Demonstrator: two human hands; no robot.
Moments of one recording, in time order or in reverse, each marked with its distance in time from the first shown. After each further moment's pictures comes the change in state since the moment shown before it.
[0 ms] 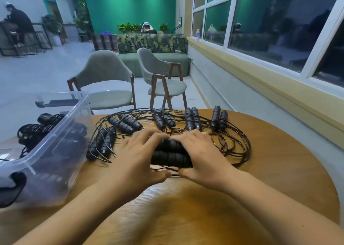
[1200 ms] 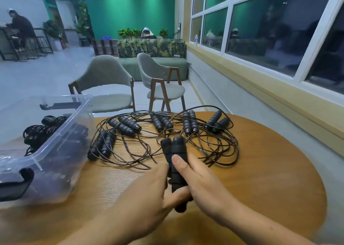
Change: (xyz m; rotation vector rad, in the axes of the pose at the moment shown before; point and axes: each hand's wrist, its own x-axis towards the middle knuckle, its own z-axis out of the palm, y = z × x) left_hand -0.037 0.068 -0.007 -0.309 -0.263 -0.180; right_hand -0.044 -0.085 -0.031 1.014 0.025 0.583
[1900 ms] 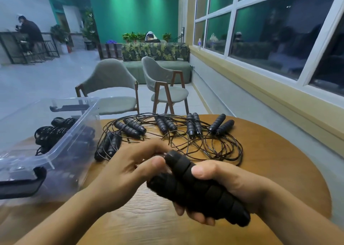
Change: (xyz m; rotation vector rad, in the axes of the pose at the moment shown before) left_hand 0.000 -0.024 -0.061 -0.391 0.095 0.346; right_hand -0.004 -0.039 -0.047 0.455 -0.892 0.185
